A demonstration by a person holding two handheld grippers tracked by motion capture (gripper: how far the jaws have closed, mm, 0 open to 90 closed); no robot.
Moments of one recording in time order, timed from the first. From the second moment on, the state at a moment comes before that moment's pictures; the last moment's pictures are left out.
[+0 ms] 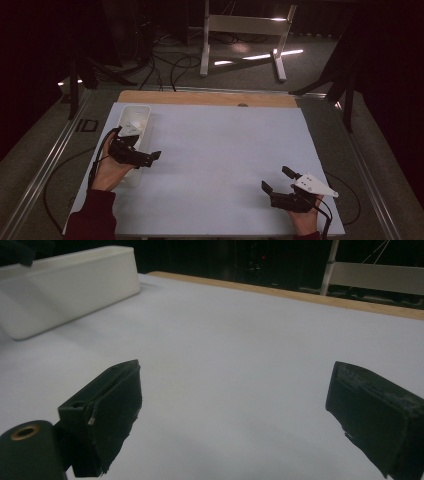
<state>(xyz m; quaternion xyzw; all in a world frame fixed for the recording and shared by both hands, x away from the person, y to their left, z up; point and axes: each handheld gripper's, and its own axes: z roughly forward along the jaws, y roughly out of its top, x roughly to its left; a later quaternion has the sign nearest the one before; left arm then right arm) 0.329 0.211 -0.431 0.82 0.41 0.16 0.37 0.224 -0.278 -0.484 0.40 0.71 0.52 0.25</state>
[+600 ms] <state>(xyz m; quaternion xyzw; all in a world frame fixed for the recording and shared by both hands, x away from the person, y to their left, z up) 0.300 0.210 -0.443 0.80 0.40 0.17 0.41 0.233 -0.282 -0.484 0.41 0.71 0.52 0.25</state>
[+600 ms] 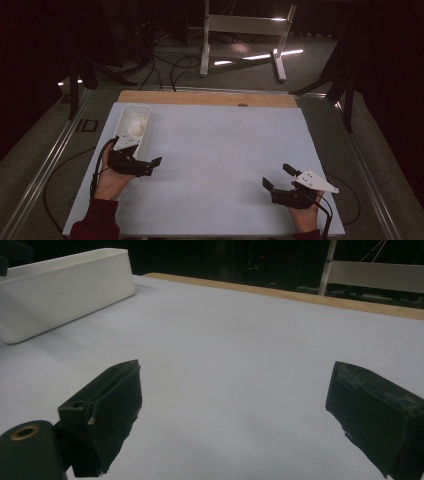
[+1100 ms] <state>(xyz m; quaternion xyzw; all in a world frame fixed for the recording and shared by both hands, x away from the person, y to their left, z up) 0.275 0.217 -0.463 0.76 0.39 0.22 0.48 0.239 -0.282 -0.485 0.40 0.71 0.52 0.25</state>
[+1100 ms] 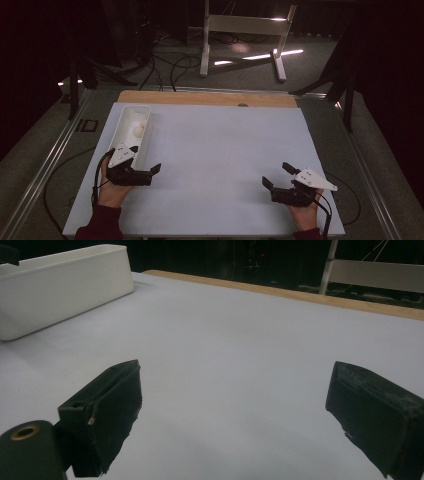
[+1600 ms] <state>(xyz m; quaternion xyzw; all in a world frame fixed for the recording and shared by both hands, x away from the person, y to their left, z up) 0.263 0.220 -0.469 0.74 0.38 0.24 0.49 0.236 -0.279 -0.485 0.39 0.71 0.52 0.25</state>
